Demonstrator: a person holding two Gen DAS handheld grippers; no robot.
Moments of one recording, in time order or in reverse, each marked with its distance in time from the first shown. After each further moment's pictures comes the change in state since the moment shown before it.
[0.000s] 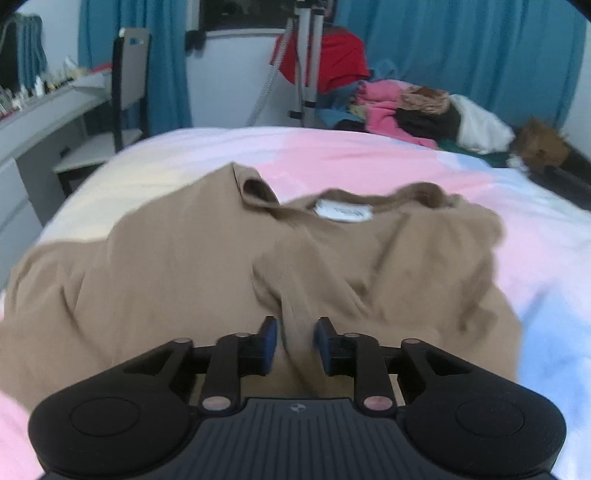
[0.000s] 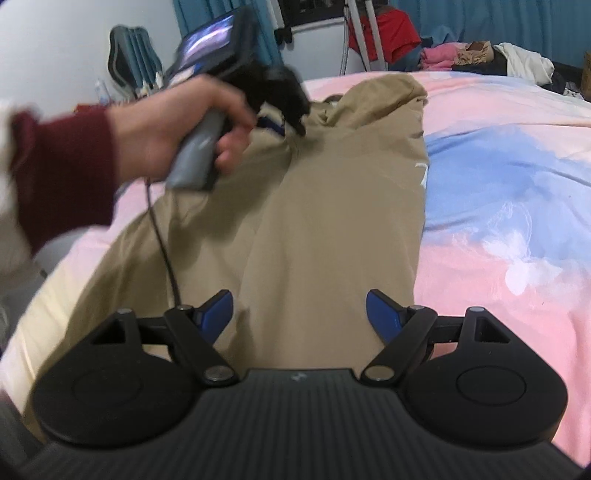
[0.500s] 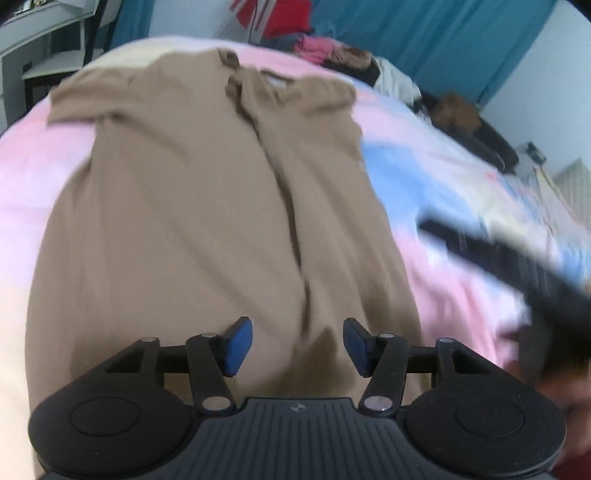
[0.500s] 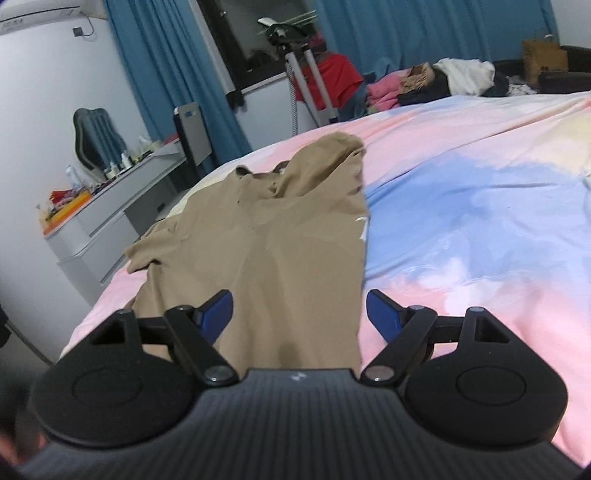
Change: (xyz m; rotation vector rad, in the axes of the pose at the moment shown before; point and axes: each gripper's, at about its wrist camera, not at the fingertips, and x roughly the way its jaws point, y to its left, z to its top) left arm -0.195 0.010 -0.218 -0.057 0.167 -0.262; right arm -0.039 -0.028 0.014 0.175 -0.170 -0.076
